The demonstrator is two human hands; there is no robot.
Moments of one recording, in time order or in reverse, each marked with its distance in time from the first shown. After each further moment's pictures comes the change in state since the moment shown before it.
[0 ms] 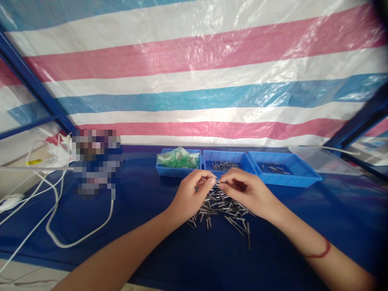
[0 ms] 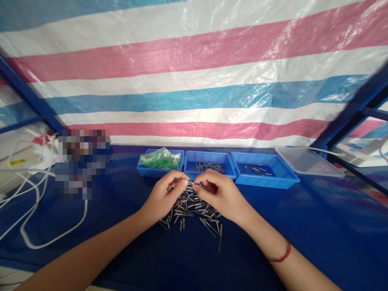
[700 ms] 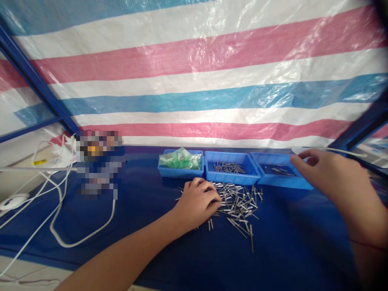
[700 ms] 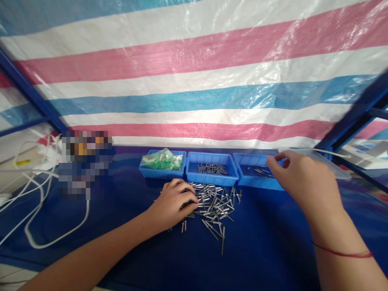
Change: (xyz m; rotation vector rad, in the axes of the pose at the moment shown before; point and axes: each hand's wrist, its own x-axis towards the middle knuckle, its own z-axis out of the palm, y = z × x) left_hand -0.008 -0.002 0.002 0.633 -0.329 0.130; right_hand -0.025 0.053 -0.123 -1.061 0.383 0.408
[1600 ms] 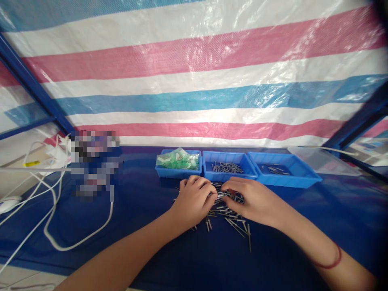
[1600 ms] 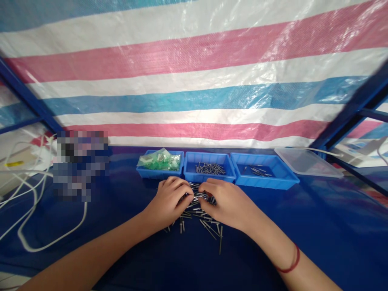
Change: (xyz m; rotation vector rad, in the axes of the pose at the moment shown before) left_hand 0.000 0.001 -0.001 0.020 0.104 -0.031; right_hand -0.046 -0.119 -0.001 0.575 -0.448 -0.605
